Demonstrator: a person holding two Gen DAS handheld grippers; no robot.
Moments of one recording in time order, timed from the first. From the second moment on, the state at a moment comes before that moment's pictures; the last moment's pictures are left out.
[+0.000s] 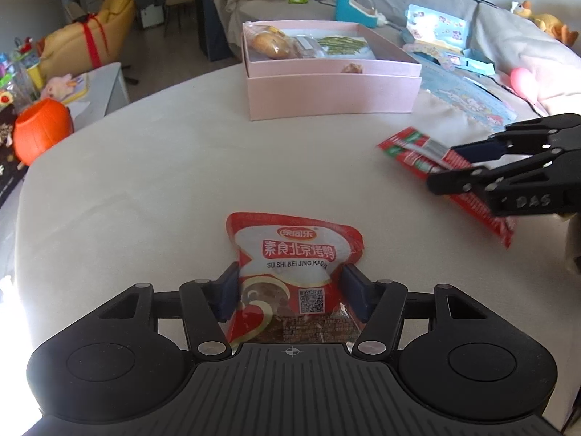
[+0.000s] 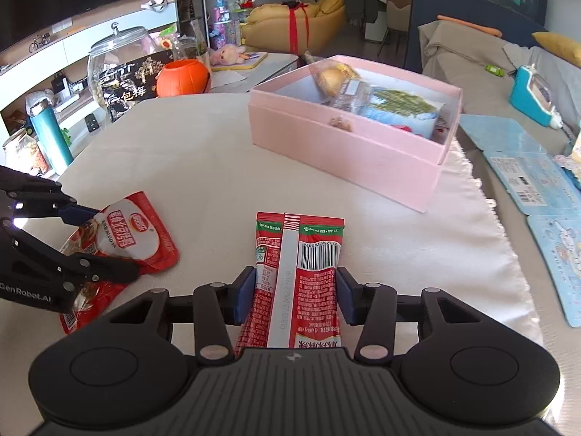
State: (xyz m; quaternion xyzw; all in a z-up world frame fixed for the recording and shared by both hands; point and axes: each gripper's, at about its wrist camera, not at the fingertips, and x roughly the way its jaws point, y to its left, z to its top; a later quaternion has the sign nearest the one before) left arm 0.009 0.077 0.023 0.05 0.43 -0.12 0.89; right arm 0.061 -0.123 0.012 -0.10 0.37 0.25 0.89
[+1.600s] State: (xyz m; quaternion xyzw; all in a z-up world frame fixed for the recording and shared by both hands) left arm 0.067 0.095 0.032 -0.10 0.32 -0.08 0.94; right arm 0.212 -0.096 0.109 -0.09 0.24 0.19 0.95
